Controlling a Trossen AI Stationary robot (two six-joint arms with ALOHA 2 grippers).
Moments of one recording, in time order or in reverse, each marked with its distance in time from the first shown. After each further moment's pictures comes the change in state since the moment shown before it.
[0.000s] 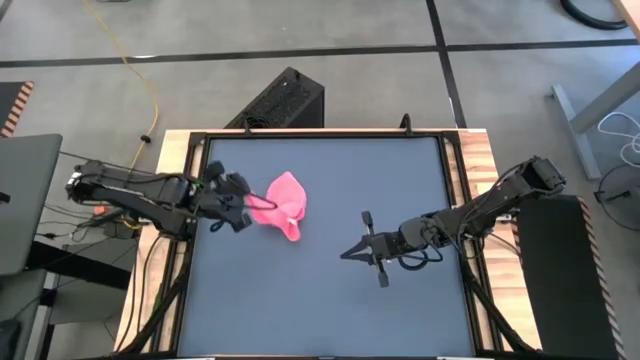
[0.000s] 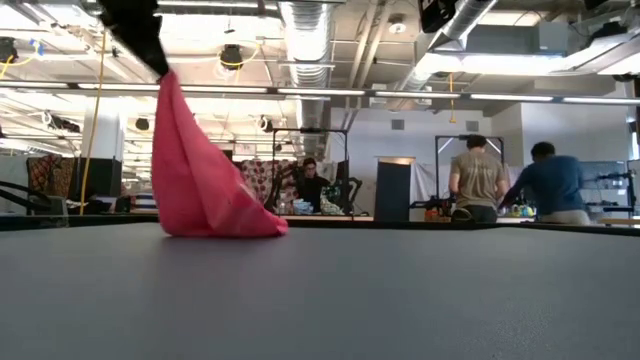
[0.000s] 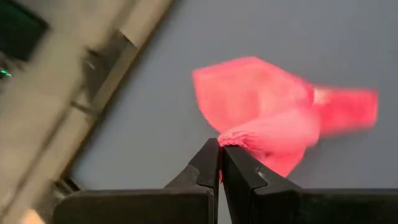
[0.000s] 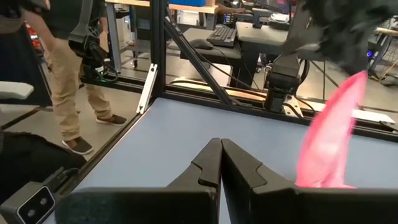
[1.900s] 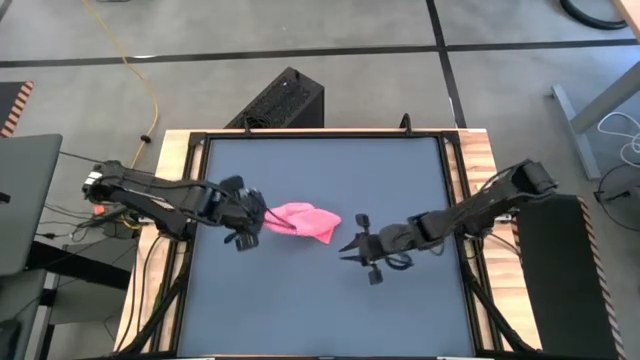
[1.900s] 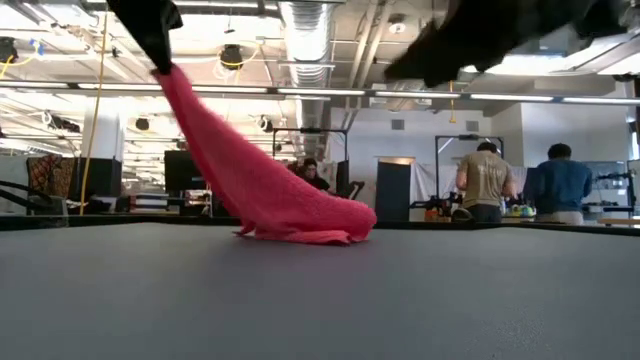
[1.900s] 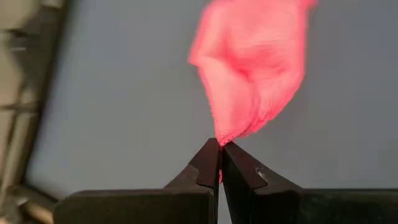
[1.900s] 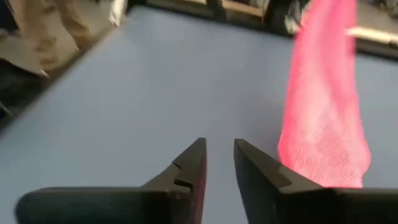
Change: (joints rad) left arm -0.034 0.217 0.181 -0.126 0.246 0.007; right arm -0.054 0.123 0.008 -0.207 0.007 0.019
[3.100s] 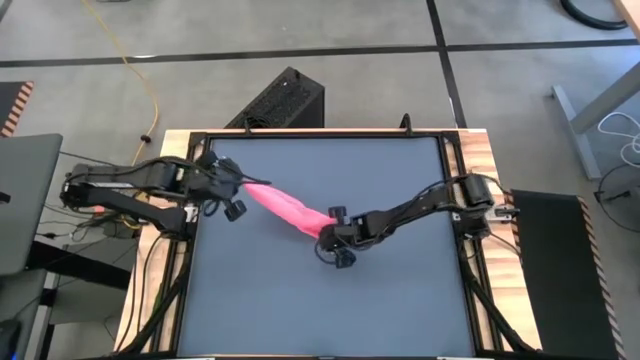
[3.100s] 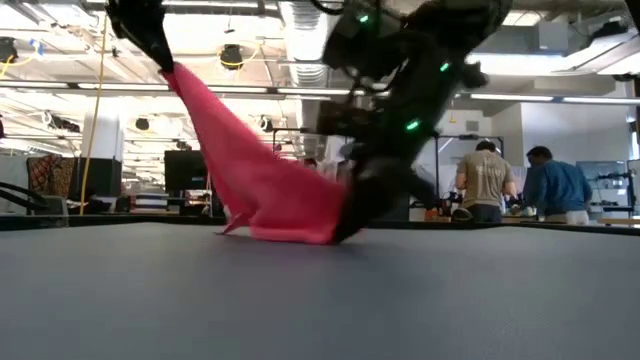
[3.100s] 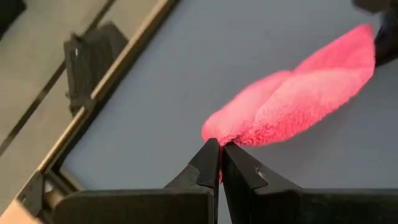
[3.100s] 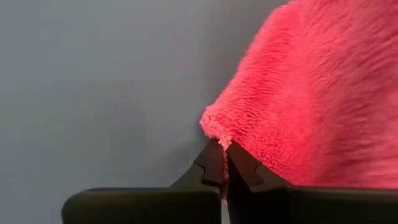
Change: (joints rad) left arm 0.180 -0.296 -0.131 0.101 -0.111 0.038; right arm -0.169 0.469 0.438 -0.543 0.072 -0.065
